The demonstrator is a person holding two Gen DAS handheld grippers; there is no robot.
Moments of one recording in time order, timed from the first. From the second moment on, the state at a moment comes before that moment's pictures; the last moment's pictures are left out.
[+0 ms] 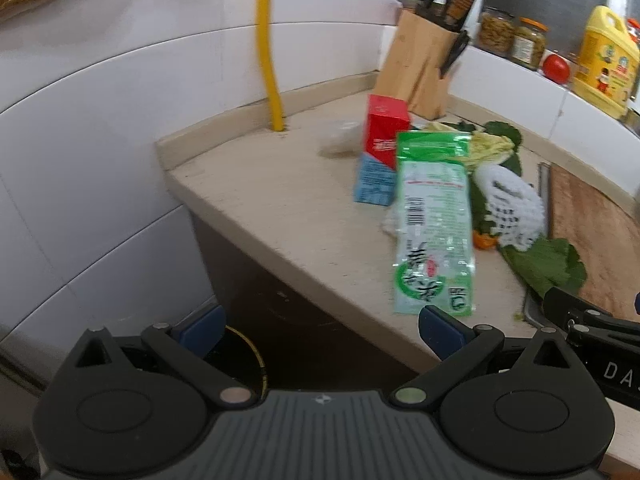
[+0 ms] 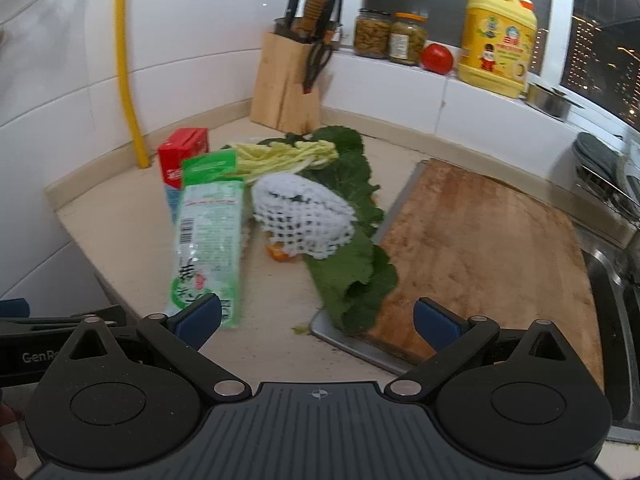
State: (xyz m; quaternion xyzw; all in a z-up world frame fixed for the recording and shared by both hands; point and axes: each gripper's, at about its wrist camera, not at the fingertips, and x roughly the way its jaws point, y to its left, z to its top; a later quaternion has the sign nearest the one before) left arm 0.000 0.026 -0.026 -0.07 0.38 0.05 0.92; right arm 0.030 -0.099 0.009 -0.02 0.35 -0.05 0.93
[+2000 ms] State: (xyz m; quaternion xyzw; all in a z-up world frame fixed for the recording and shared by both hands) left arm 0.025 0.015 -0.031 -0.06 0.40 0.08 0.91; right arm 0.062 -0.105 0.000 -0.03 0.37 -0.01 0.93
